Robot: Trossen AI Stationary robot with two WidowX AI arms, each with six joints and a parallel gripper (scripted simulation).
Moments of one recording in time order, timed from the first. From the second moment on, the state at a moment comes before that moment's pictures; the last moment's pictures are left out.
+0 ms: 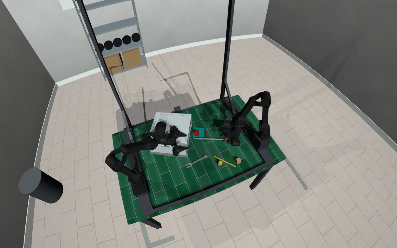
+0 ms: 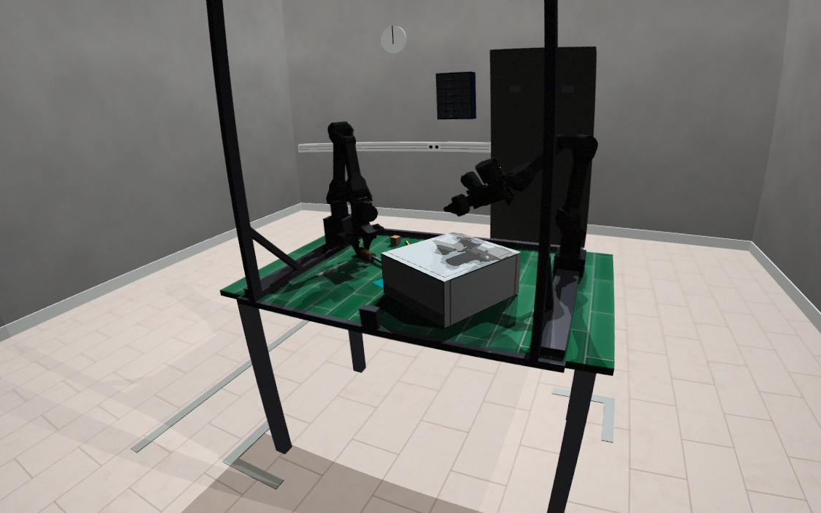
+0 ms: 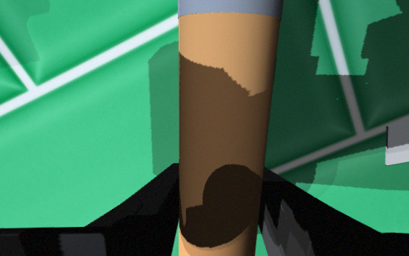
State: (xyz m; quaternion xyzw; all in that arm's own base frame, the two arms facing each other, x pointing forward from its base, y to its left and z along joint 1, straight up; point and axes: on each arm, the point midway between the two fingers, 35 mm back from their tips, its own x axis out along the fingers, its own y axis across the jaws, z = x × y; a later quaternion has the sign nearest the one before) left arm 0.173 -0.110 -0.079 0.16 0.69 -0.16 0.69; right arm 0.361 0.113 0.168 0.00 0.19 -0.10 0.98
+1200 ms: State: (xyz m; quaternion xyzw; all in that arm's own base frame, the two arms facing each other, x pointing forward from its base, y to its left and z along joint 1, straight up) left arm 0.173 -0.110 -0.079 0.21 0.68 -0.20 0.67; right arm 0.361 0.113 0.168 0.00 0.19 -0.10 0.98
